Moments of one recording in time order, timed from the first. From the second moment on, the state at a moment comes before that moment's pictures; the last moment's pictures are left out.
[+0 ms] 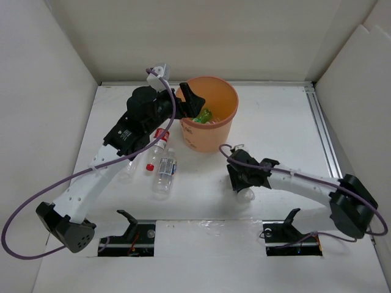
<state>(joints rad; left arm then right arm) -0.62 1.21 1.38 -0.30 -0.03 -0.50 0.79 1.36 0.74 -0.52 0.24 0.50</state>
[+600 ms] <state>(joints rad) -0.62 1.19 1.09 0.17 0.65 -0.48 0.80 0.76 1.20 -0.51 0.23 0.43</state>
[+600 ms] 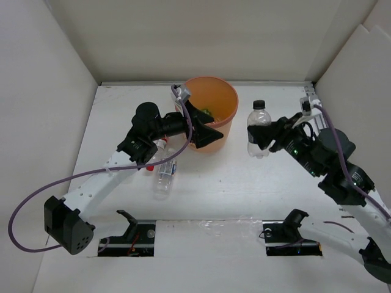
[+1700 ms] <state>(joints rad) -0.62 1.33 1.06 0.79 0.95 -0.80 0.63 1.05 1.10 0.33 -0.44 0.57</state>
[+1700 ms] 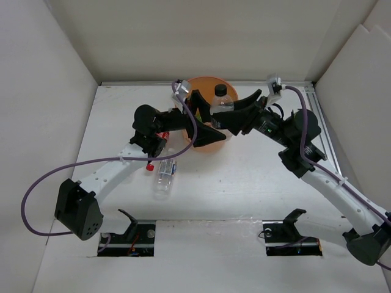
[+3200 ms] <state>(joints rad) -0.62 1.77 1.86 -0.44 -0.23 -0.46 0.52 0.81 1.13 -0.28 0.09 0.20</state>
